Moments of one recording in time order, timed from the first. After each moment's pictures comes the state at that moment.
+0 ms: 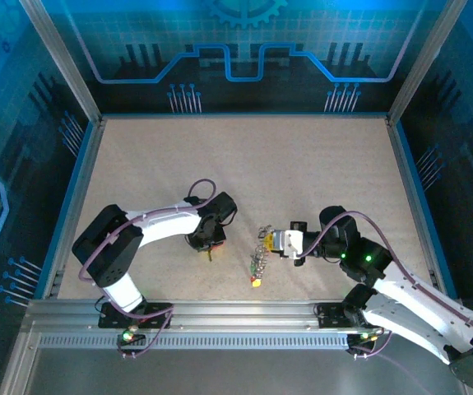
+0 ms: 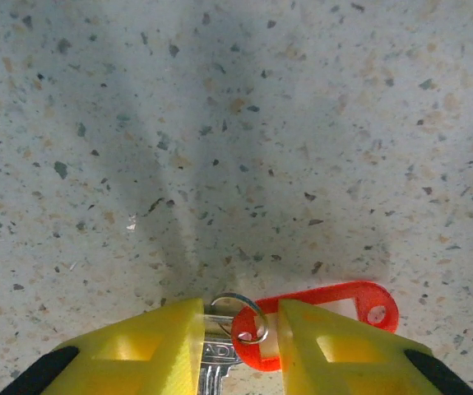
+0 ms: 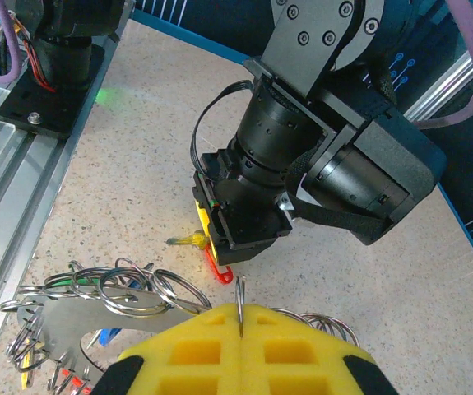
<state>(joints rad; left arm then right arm) -0.72 1.68 0.96 -0.76 -0.07 -1.14 0.74 0.71 0.56 -0.28 -0.50 -0.70</state>
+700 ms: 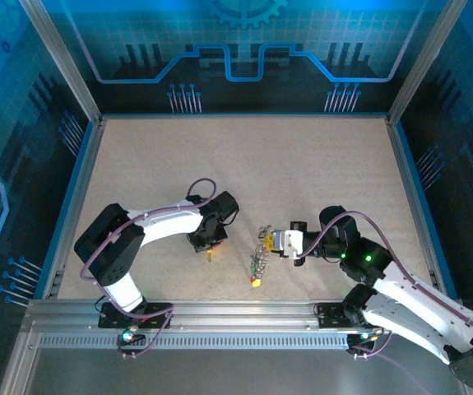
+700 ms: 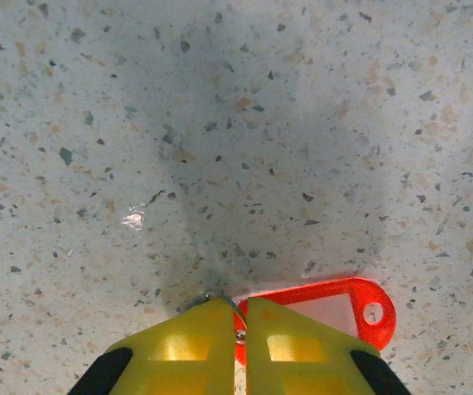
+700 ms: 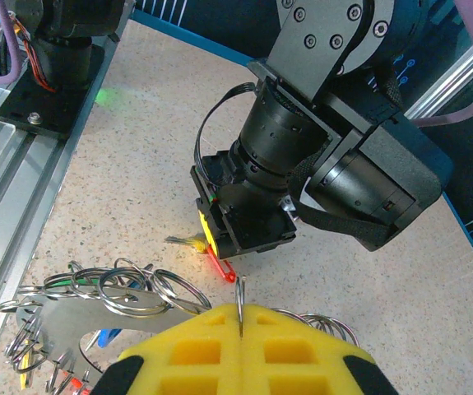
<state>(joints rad) -0.72 1.69 0.98 -0.79 -0.08 -1.21 0.74 0.71 0.56 -0.28 -0.50 -0.70</state>
